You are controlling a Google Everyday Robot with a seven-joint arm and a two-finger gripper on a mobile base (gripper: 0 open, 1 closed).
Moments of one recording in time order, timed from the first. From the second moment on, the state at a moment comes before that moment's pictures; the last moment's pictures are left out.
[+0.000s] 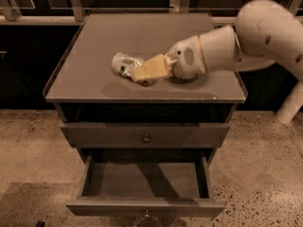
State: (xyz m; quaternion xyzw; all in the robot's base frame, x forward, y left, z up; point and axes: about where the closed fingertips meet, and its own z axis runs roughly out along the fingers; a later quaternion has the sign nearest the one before) arm 0.542 0.003 0.928 -0.30 0.79 0.46 0.28
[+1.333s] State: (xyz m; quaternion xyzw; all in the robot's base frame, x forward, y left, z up) arm 0.430 -0.008 0.769 -0.07 0.79 0.56 0.22
